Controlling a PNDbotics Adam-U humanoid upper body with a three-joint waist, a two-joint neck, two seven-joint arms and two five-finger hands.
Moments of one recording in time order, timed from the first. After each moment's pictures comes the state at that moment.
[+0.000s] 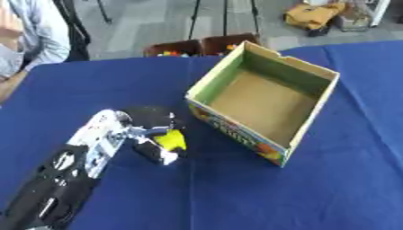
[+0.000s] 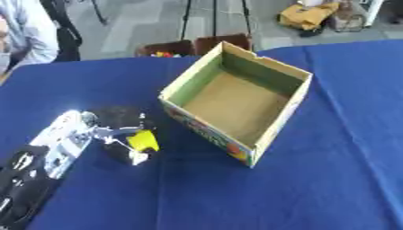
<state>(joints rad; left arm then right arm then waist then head) -0.78 0.34 -0.28 -1.24 -0.97 -0.44 -0.67 -0.52 -0.44 -0.08 -1.98 0.04 -0.44 -0.25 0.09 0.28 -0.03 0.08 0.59</state>
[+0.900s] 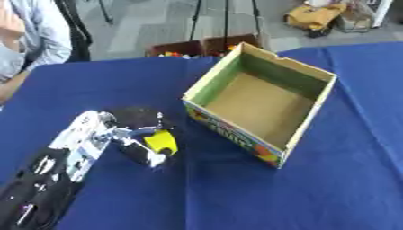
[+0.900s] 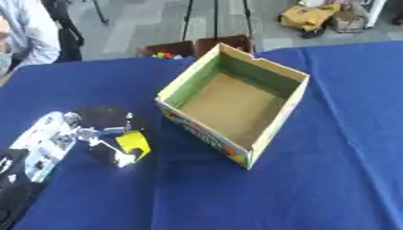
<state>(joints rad) -0.75 0.41 -0.26 -1.35 -0.90 -0.45 -0.66 -0.52 -0.44 -0.09 -1.98 0.06 -0.43 -0.27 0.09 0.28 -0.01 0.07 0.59</state>
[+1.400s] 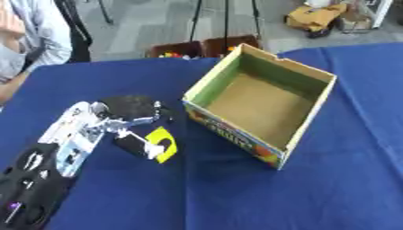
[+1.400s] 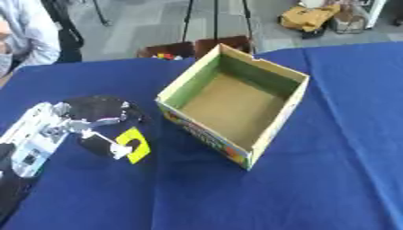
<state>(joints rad) -0.75 0.42 -0.25 -1.41 -0.88 -0.46 -0.65 -0.52 -0.44 -0.09 -1.98 0.06 -0.43 -0.27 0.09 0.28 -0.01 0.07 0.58</state>
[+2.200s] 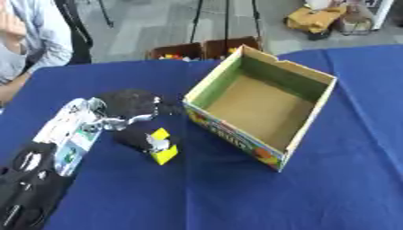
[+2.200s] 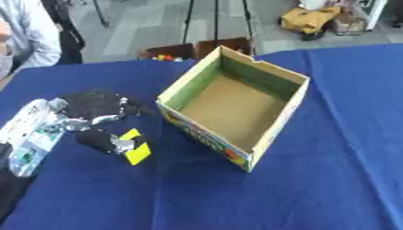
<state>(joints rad) -0.75 0.42 -0.23 -1.41 -1.02 -0.51 -0.60 -0.52 -0.44 -0.09 -1.98 0.06 -0.43 -0.27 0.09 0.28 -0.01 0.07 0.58</state>
